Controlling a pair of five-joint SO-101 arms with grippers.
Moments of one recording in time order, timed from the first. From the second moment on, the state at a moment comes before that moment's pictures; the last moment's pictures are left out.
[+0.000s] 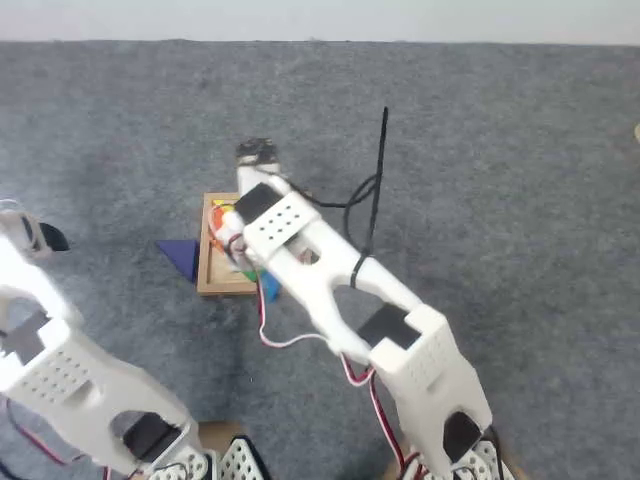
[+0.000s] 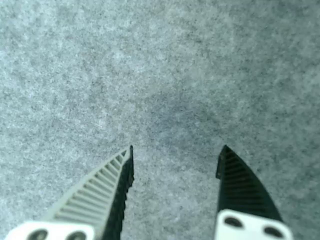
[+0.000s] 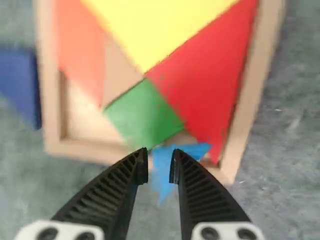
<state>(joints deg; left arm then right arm) -52.0 26.5 -6.5 67.2 -14.2 -50.5 32.1 -22.5 79.0 -33.0</state>
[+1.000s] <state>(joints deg) -52.0 26.5 -6.5 67.2 -14.2 -53.7 25.9 -6.5 69.6 -29.0</state>
